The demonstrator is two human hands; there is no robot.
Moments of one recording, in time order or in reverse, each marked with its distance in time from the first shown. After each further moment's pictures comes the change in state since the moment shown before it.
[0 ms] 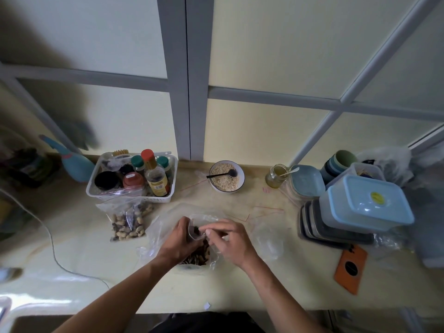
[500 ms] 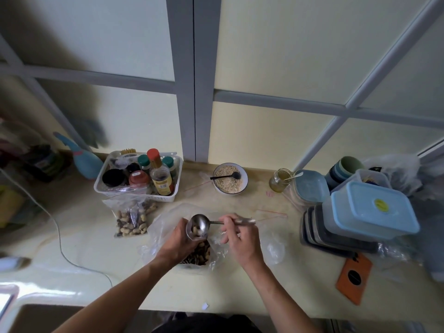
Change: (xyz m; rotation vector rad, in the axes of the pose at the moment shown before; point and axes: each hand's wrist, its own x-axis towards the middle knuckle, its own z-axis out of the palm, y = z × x) left_hand -0.014 0.018 -0.007 -0.022 0.027 -0.074; right_hand -0.006 0.000 -0.014 -0.057 0.241 0.045
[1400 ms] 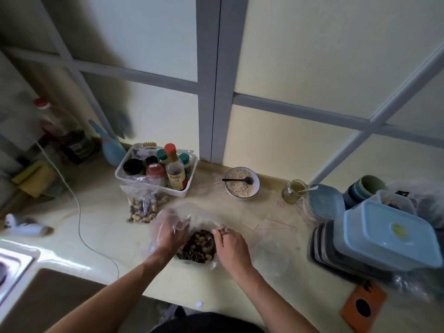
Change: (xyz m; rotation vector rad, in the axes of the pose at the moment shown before) left_hand -0.020 -0.005 -0.005 -0.185 0.341 -0.190; right_hand 0.000 0.035 0.030 -0.478 -0.268 -0.087
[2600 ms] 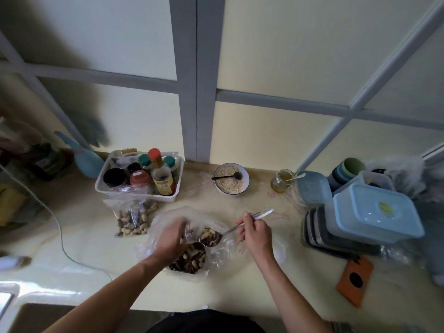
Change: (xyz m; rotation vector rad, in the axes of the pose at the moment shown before) left_hand 0.042 -0.031 0.007 0.392 -0.318 0.449; right_hand 0.005 0.012 -0.048 0.637 0.233 0.563
